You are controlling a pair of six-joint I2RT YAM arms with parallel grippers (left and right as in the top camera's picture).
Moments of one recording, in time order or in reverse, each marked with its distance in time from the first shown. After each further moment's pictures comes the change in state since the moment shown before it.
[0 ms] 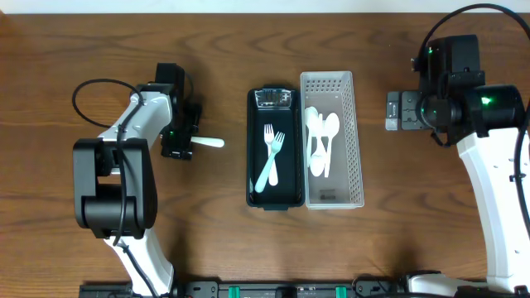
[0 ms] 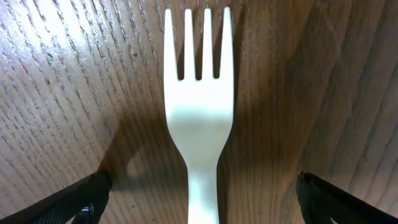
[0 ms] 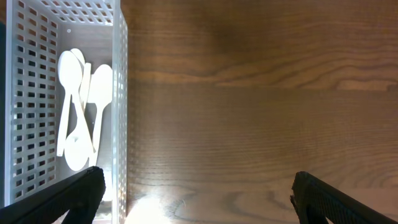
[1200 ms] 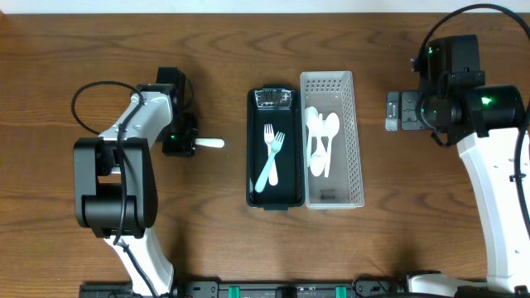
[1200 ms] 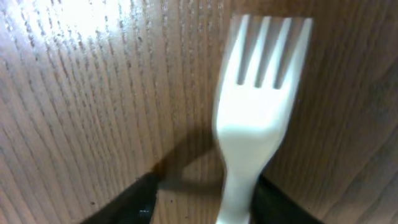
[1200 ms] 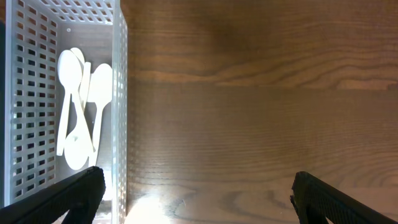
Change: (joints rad) left arm 0.000 0.004 0.000 -0.086 -0.012 -0.138; right arm 0.000 0.000 0.000 -0.003 0.000 0.000
